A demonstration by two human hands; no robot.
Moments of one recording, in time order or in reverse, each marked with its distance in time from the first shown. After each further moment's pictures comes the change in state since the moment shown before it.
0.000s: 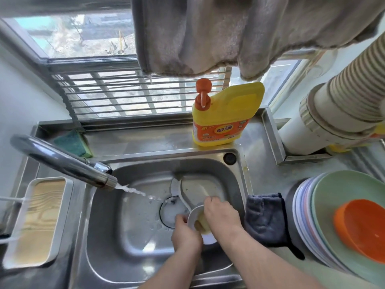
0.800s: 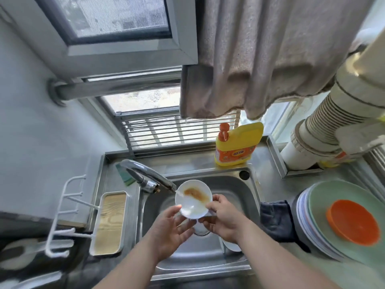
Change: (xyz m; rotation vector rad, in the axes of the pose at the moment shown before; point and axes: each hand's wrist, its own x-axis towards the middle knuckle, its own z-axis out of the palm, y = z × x) left_hand -0.058 0.051 -0.221 -0.779 -0.604 -0.114; right_hand -0.067 -0.069 -0.108 1.898 -0.310 0.292
